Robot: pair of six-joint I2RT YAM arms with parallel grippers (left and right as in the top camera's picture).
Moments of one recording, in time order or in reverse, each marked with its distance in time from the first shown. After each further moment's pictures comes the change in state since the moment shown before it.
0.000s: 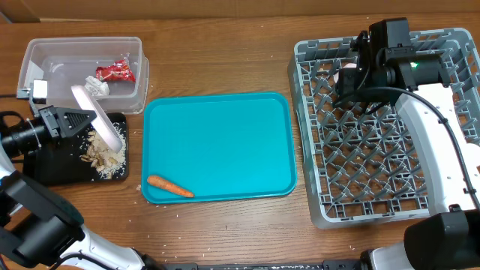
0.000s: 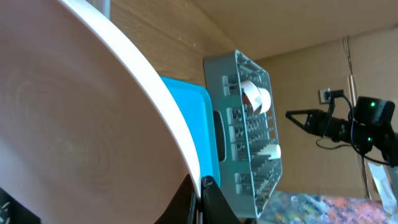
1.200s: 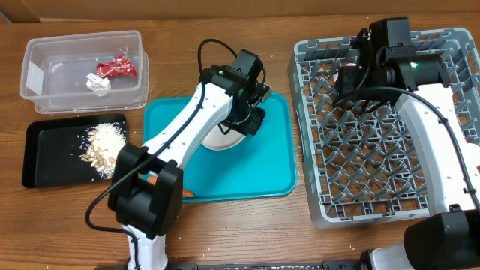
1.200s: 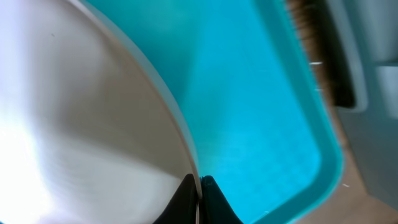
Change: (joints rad) left arm -1.259 0.081 0.000 0.593 -0.953 -0.789; right arm 0.000 0.000 0.000 0.021 0.000 0.000
